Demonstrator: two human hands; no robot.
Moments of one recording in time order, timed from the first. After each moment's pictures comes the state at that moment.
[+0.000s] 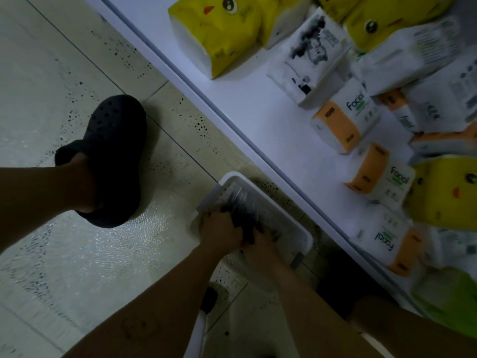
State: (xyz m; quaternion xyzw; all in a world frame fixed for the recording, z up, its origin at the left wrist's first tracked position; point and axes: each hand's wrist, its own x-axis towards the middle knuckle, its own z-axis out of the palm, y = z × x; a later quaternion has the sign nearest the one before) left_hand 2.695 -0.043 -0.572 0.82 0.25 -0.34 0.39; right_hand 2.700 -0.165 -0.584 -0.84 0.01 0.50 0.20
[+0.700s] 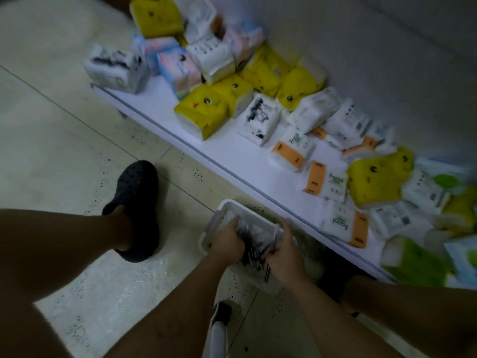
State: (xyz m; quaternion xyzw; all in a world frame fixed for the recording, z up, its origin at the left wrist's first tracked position) left_hand 2.684 -0.029 -0.466 0.82 0.18 -0.30 0.45; right_hand 2.681 -0.183 -0.472 -0.88 0.12 0.26 0.38
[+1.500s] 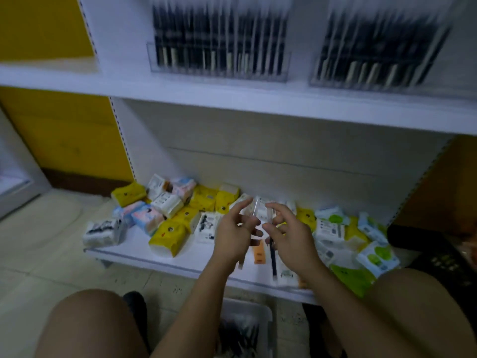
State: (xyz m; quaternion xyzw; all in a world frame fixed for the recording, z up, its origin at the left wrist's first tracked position) left_hand 2.695 -0.085 -0.180 0.69 -0.05 -0.03 0.72; right_hand 2.676 -0.222 -0.186 -0.84 -0.02 -0.14 0.52
